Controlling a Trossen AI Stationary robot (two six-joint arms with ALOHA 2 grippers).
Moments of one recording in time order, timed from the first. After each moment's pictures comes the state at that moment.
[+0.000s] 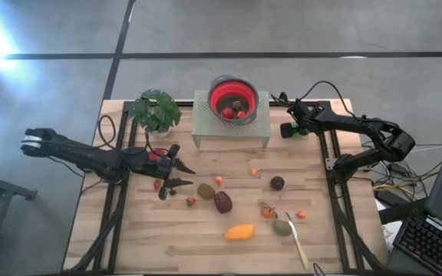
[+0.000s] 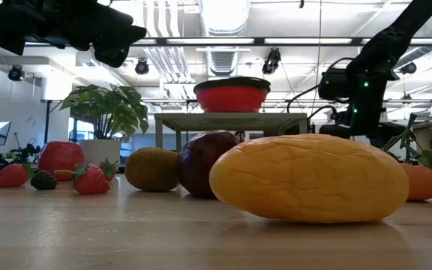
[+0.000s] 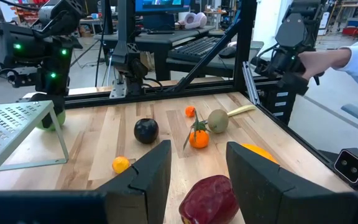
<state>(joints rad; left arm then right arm) -0.13 0.89 0.35 0.47 0.06 0.03 -0.81 1.36 0.63 -0.51 0.26 0.58</state>
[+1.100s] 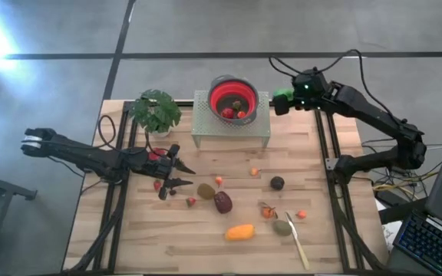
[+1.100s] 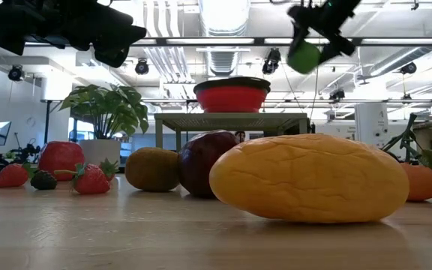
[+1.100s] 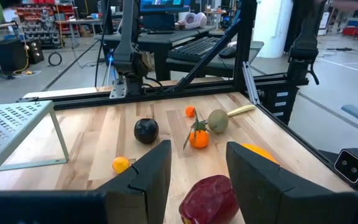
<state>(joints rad) -0.13 0.89 0.35 0.47 0.06 0.03 -0.56 1.21 1.30 -0.82 0.18 0.57</state>
